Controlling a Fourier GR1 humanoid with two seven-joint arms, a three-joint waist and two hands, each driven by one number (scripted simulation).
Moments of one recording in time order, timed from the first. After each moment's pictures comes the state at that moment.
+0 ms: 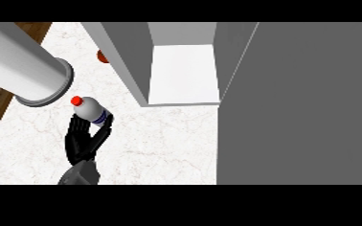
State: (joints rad) left arm -0.31 0.05 0.42 -0.55 0.30 0.09 -0.86; right arm 1.01 -0.13 0.21 -2.49 -0.10 0.33 -0.24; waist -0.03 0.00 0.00
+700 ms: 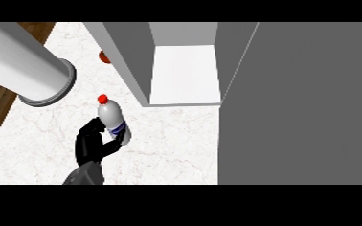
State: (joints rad) left arm -0.36 0.07 0.37 -0.37 0.27 -0.13 -0.98; right arm 1.03 -0.12 0.22 -2.48 -0.09 0.34 -0.27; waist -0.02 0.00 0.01
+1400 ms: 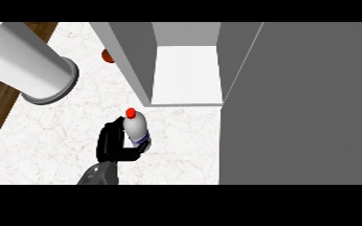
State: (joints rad) left arm -0.32 0.01 0.10 -0.51 0.31 -0.22 -0.90; right arm 1.00 -0.12 0.21 -2.48 -0.09 0.33 -0.23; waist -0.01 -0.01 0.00
